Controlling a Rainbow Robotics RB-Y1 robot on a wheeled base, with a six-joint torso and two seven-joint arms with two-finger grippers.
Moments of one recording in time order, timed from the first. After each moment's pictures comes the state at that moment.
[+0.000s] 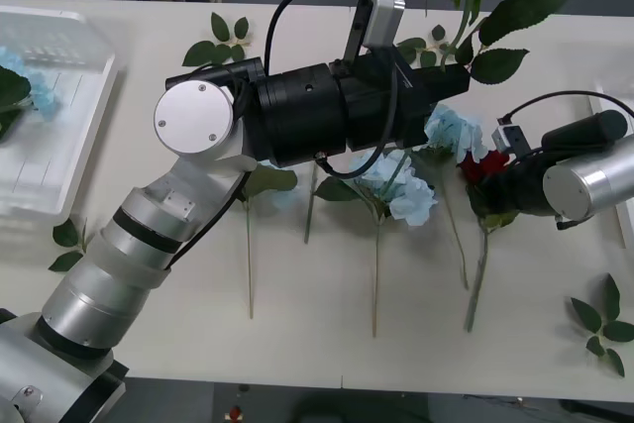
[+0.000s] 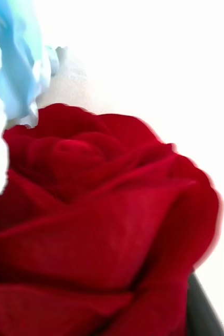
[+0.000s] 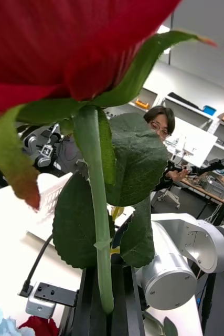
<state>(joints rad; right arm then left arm) -0.45 -0.77 0.47 -1.40 -0.76 0.95 1.35 -0.56 0.20 -0.38 -1.64 1.72 0.75 -2.55</state>
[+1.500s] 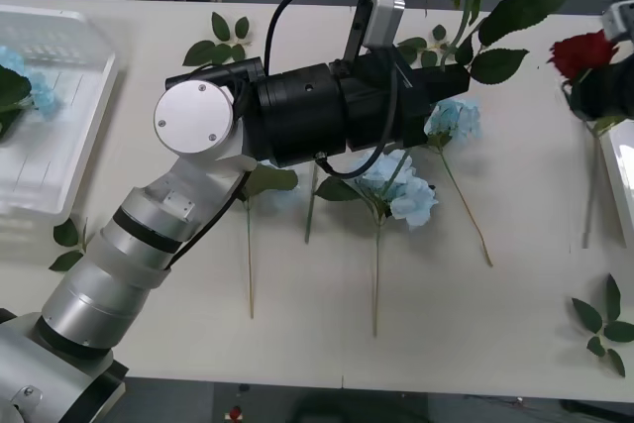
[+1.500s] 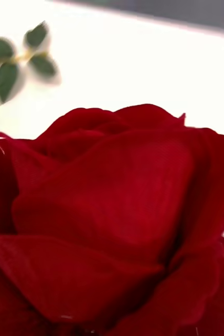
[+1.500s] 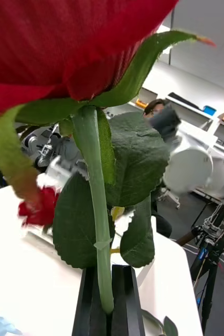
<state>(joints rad) -0.43 -0.90 0.05 -1.65 -0.73 1.12 1.49 -0.56 0.20 -0.38 -1.64 1.72 0.75 -2.55</state>
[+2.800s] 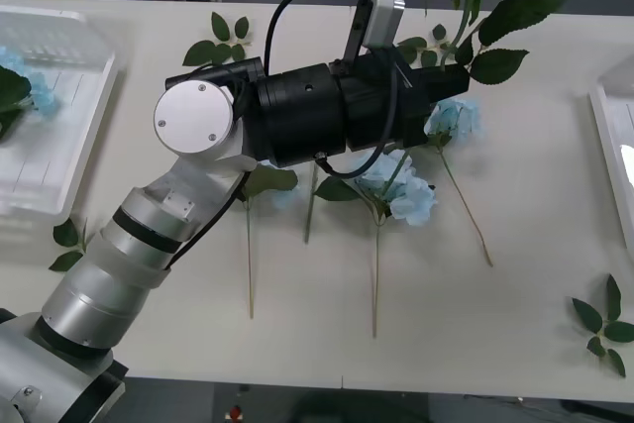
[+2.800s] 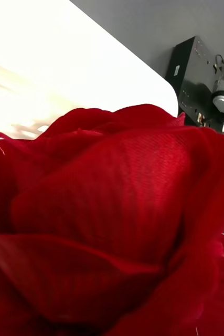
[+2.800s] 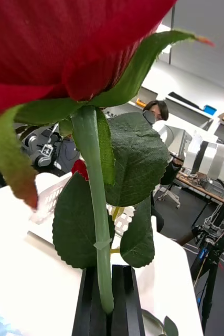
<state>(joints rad) -0.69 -1.02 0.10 -0.87 -0.47 0.82 1.95 -0.56 0.20 -0.38 -1.64 1.72 0.75 -2.55</state>
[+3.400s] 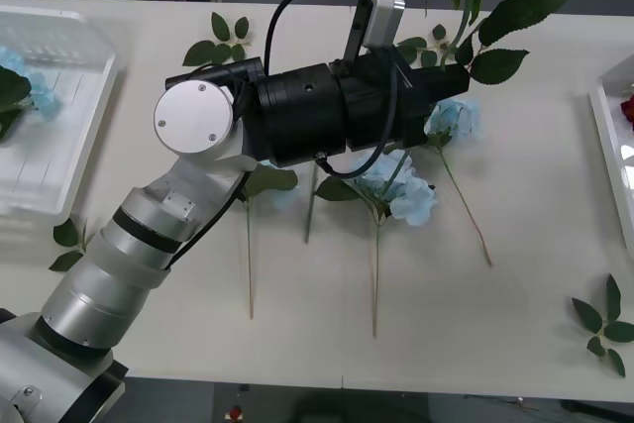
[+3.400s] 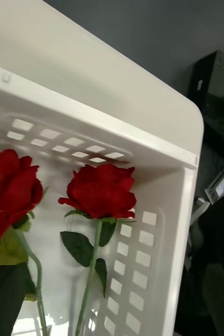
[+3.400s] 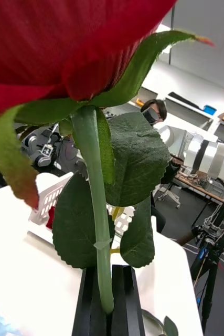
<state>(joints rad) -0.69 -1.02 0.07 -0.87 -0.65 0.81 2.05 -0.56 0.20 -0.38 -1.64 1.72 0.75 -2.55</state>
